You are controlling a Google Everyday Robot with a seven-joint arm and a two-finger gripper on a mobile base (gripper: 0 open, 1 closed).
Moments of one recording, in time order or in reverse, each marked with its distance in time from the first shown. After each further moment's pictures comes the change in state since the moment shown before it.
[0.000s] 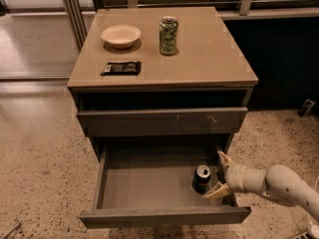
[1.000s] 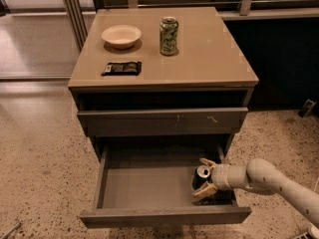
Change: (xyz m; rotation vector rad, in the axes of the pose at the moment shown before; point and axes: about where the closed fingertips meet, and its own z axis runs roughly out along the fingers) arm 0.024 0.017 0.068 -0.164 0.025 0.005
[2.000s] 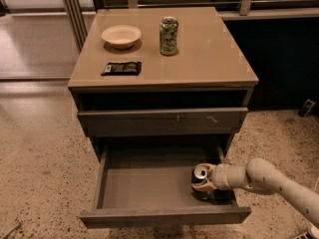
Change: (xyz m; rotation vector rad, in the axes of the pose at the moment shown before) arm -0.002 0.001 0.001 -0.007 -0.002 -0.001
